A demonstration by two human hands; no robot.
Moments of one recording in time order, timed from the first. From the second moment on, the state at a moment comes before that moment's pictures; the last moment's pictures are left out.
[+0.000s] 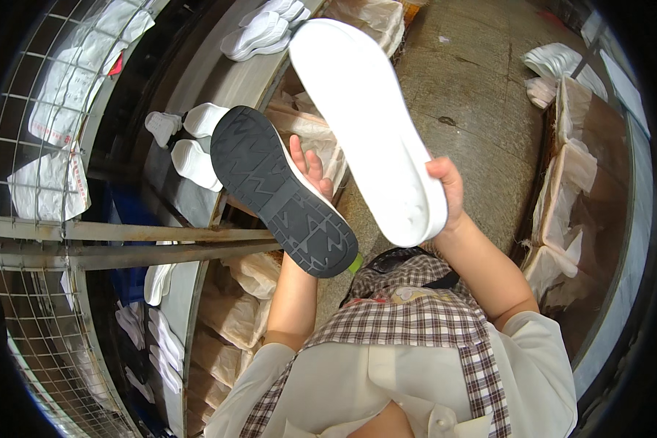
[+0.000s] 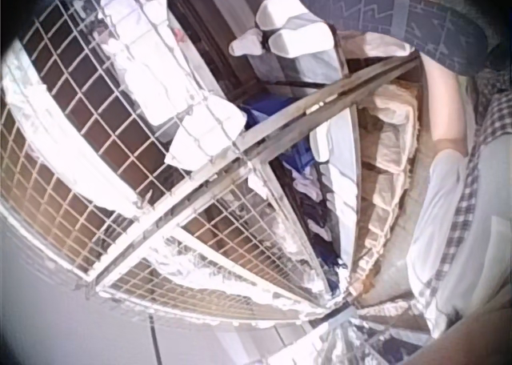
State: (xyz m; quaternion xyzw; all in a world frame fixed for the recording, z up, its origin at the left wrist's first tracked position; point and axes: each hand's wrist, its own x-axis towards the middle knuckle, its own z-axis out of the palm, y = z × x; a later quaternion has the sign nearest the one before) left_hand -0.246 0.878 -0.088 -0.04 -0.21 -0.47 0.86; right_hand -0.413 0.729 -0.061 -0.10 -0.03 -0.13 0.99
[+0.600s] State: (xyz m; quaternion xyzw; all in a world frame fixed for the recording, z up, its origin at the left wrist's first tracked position) left_hand -0.241 0.879 -0.085 0.39 -0.14 -0.47 0.78; right_hand -0.389 0.768 -0.073 -0.60 0.06 -0.18 0.78
